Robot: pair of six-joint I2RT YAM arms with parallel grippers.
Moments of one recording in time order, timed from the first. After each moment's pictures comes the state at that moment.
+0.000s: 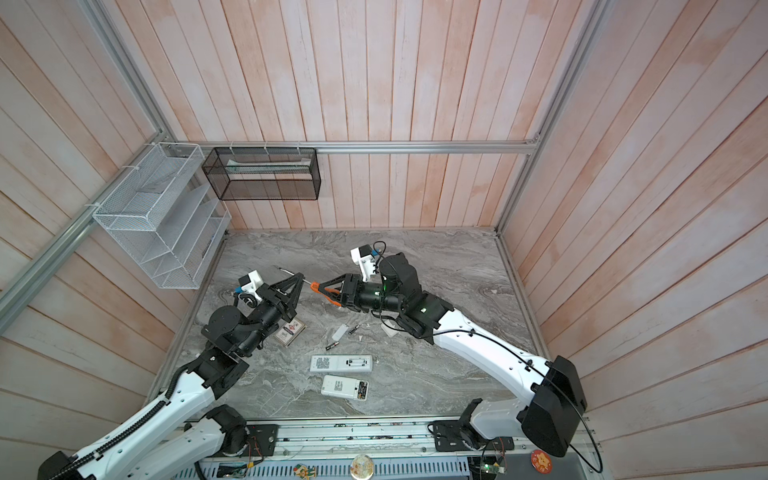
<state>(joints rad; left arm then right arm) -0.56 0.83 0.55 0.39 0.02 -1.53 0.84 1.32 1.11 0.01 -0.50 1.11</state>
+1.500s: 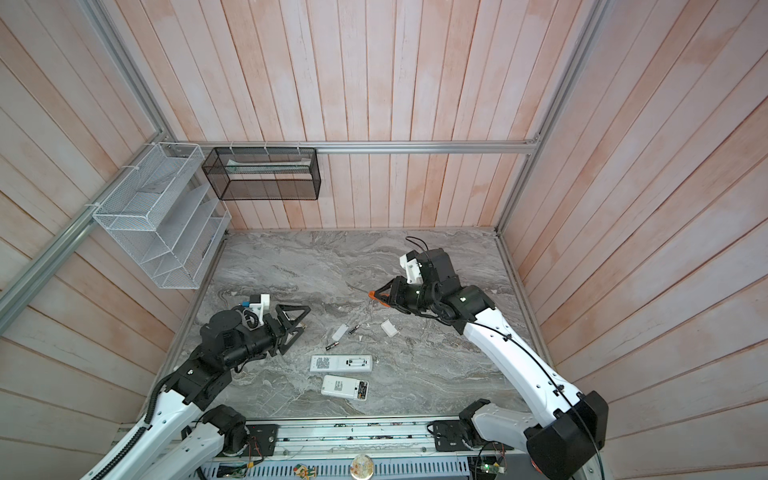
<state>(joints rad) -0.45 0.73 0.61 -0.30 0.45 -1.15 0.53 1.18 1.14 -0.68 -0.47 0.82</state>
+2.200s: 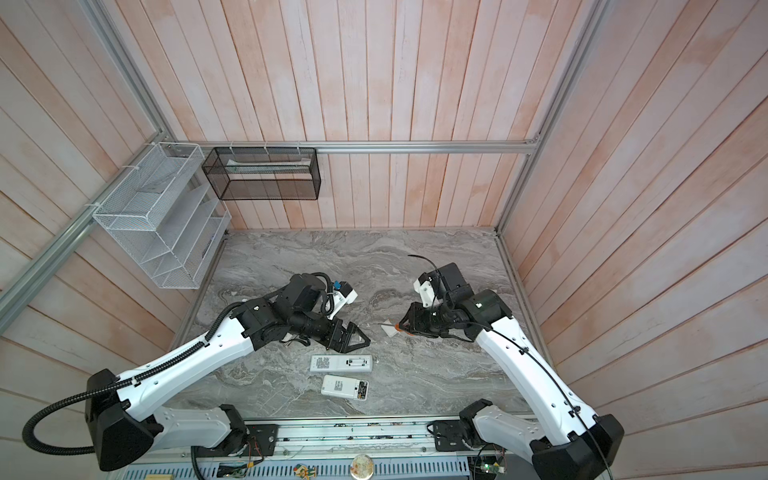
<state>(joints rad) -0.82 1.30 1.14 -0.68 0.52 -0.42 0.50 1.11 1.16 -1.09 -0.39 0.57</state>
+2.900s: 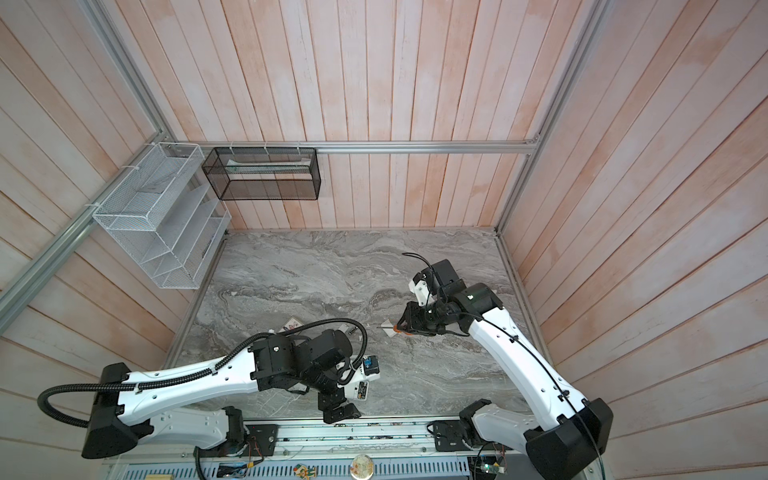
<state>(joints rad) -1.22 1.29 1.04 -0.83 0.25 0.16 0.50 1.18 1.18 -1.10 -0.40 0.52</state>
